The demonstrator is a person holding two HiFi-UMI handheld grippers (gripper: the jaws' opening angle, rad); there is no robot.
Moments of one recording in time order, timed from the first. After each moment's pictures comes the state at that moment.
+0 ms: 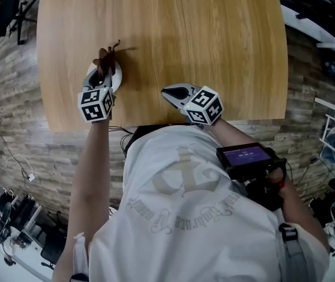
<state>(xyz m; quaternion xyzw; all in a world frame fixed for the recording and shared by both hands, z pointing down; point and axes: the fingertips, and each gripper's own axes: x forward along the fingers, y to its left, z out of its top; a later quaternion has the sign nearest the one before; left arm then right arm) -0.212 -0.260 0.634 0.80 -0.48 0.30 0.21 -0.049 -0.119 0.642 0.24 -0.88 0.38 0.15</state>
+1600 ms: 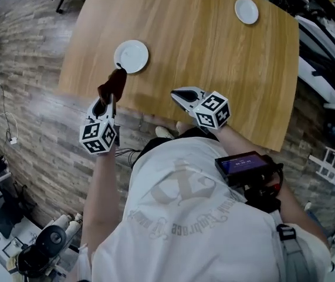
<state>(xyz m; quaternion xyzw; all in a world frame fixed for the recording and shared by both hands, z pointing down) -0.280 -0.075 0.560 0.72 -0.64 0.15 0.23 -0.069 -0.090 0.605 0.15 -0.93 0.29 0.15</state>
